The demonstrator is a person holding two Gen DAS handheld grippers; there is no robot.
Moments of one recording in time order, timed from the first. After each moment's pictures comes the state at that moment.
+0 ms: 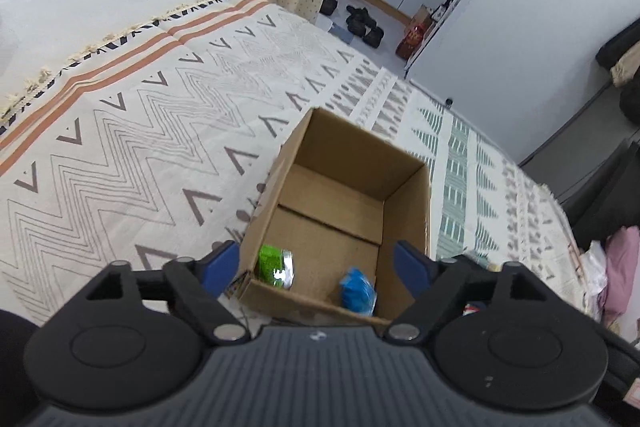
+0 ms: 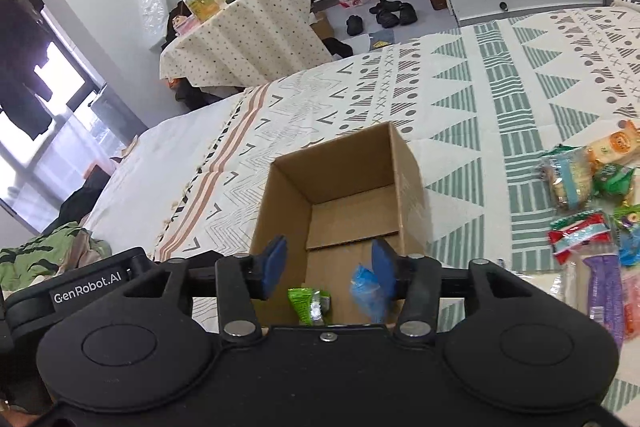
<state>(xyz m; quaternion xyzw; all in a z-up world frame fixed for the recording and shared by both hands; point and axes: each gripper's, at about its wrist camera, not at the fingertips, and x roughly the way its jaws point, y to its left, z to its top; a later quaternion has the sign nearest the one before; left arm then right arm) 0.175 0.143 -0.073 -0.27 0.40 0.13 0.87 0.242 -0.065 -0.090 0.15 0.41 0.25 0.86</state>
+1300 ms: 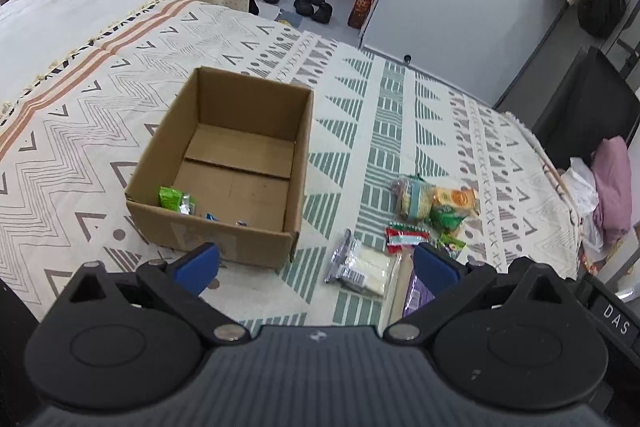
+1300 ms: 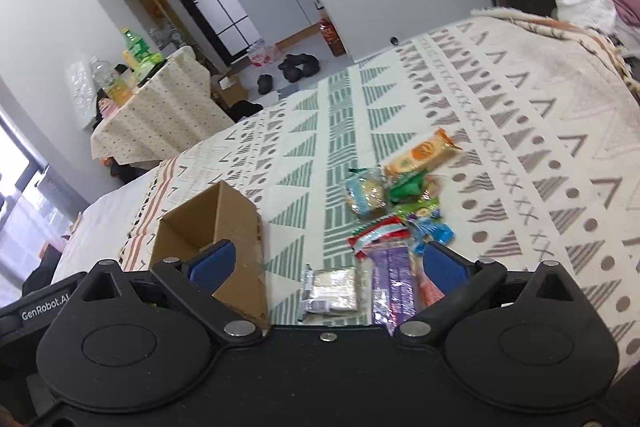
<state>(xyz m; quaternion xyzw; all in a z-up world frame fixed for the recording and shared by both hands) 0.166 0.007 -0.062 -0.18 0.42 0.08 0.88 0.200 -0.239 -0.095 0.21 0.38 0.12 0.89</state>
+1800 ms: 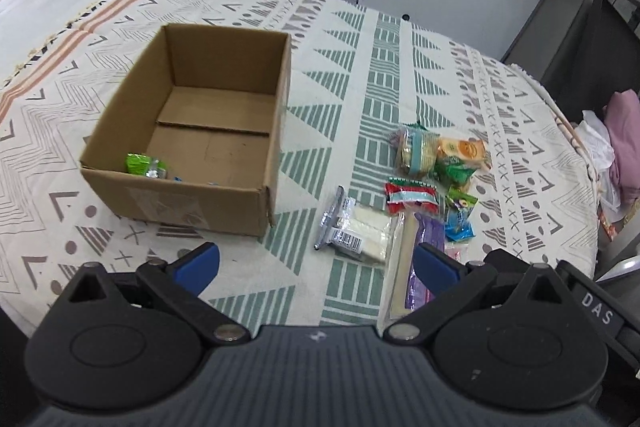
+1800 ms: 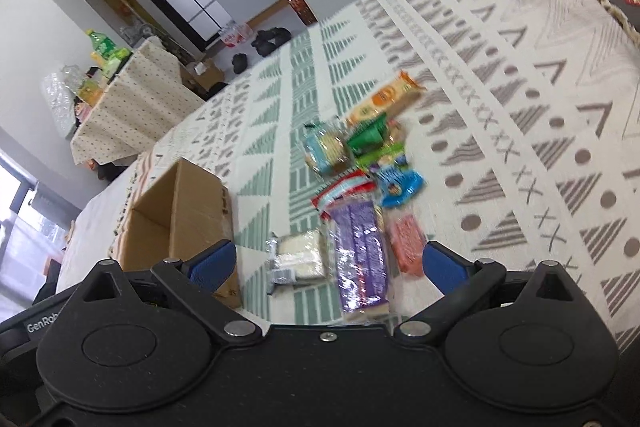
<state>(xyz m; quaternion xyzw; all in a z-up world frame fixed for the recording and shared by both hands) 0.186 -0.024 -0.103 -0.15 0.47 0.07 0.87 0.204 -0.258 -0.146 0.25 0.43 0.10 0.86</state>
